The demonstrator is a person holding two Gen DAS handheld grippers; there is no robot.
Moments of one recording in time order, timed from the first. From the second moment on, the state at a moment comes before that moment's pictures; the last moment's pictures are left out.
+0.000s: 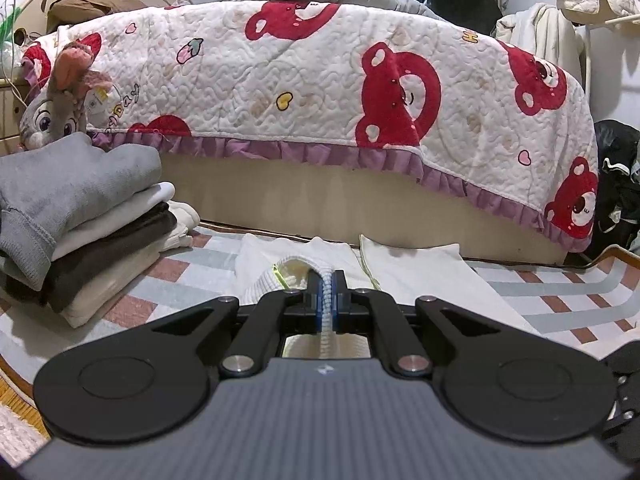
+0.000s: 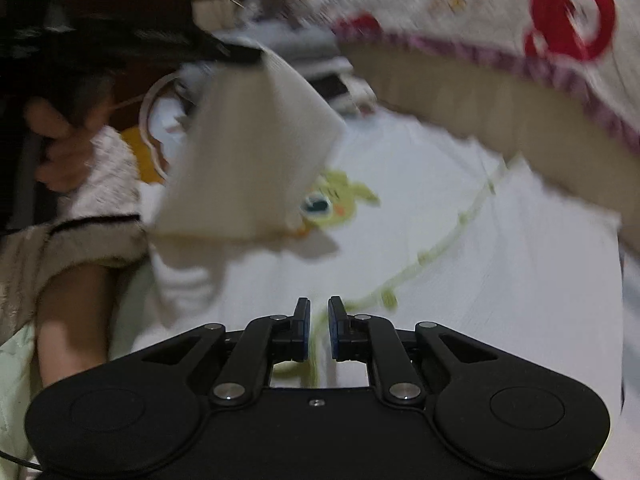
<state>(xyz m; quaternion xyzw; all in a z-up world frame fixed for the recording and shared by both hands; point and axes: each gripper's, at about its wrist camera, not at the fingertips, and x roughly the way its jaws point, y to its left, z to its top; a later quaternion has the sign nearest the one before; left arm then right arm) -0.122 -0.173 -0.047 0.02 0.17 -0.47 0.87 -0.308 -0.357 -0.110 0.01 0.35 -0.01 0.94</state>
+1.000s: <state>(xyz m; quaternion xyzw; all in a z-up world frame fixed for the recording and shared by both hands) -0.155 -0.192 -0.041 0.04 0.17 -0.51 0.84 -0.278 -0.361 -0.146 0.03 0.43 0.00 0.90</state>
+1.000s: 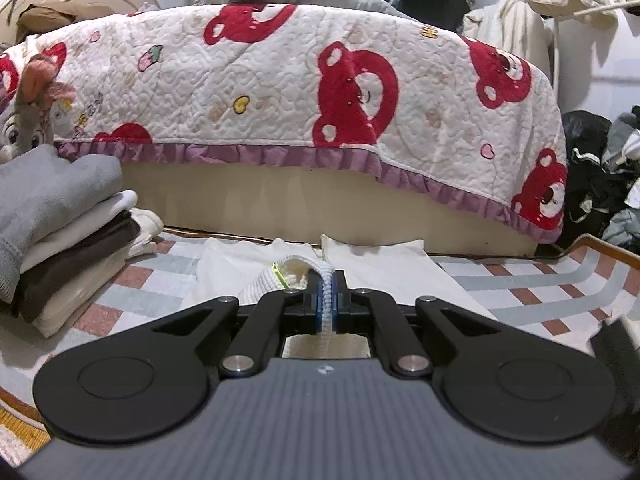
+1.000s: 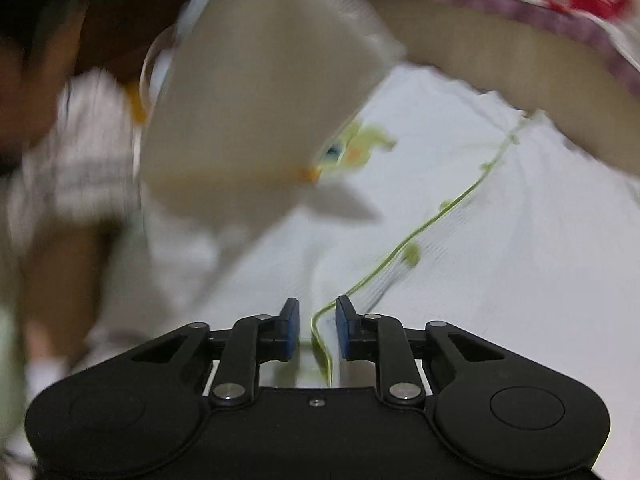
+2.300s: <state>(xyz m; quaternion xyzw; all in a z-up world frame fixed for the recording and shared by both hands) -0.043 -0.185 -0.125 0.09 0.49 -0.31 0.81 -0.238 -0.371 -0.128 0.04 0.41 -0.05 0.91</state>
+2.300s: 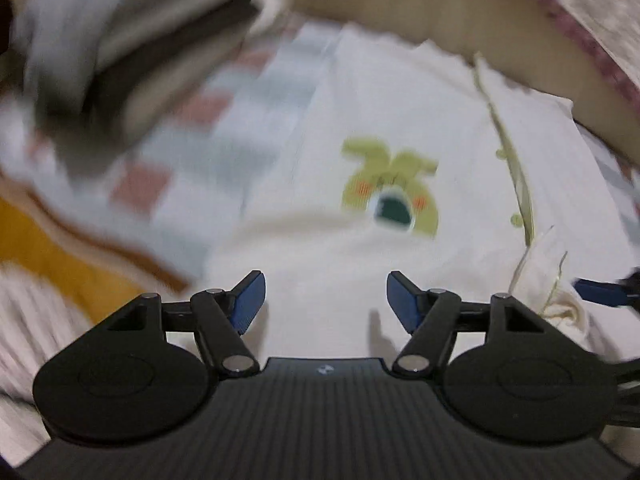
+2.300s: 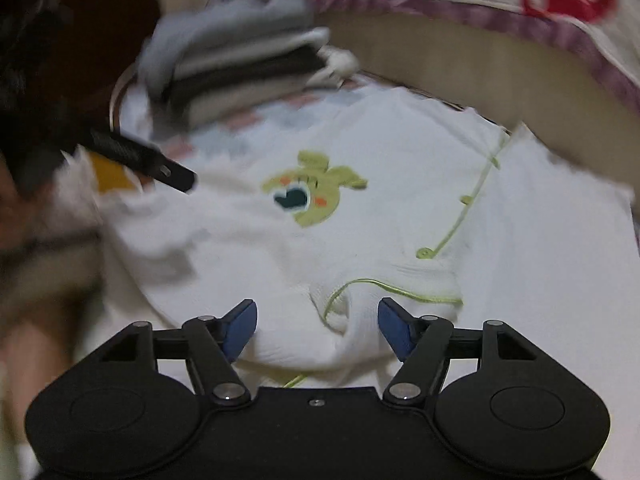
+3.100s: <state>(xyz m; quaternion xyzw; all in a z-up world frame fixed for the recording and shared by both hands) -0.077 -0.189 -0.131 0.12 0.47 -0.45 0.75 -0.389 -0.479 -0.128 0.46 0.33 -0.09 0.82</state>
